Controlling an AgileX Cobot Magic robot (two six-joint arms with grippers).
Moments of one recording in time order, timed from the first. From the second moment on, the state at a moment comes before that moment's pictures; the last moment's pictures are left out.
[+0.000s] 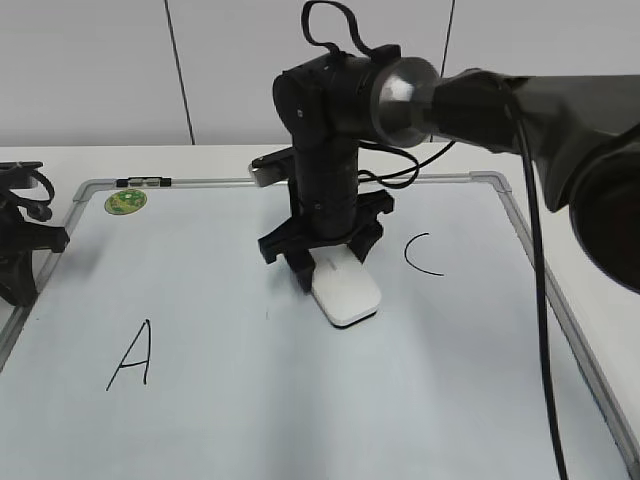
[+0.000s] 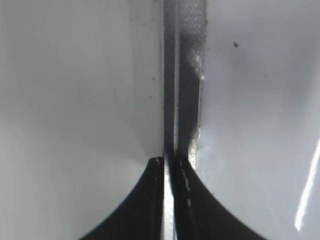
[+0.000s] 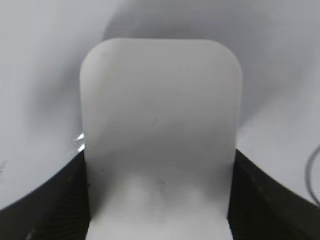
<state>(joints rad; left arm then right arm) 0.04 2.09 -1.37 -0.03 0.92 -0.01 0.61 2.36 -2.03 -0.10 1.23 0.17</state>
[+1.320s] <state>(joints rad) 0.04 2.09 -1.37 -0.03 0.92 -0.01 0.17 1.92 -1.37 0.02 1.15 0.14</state>
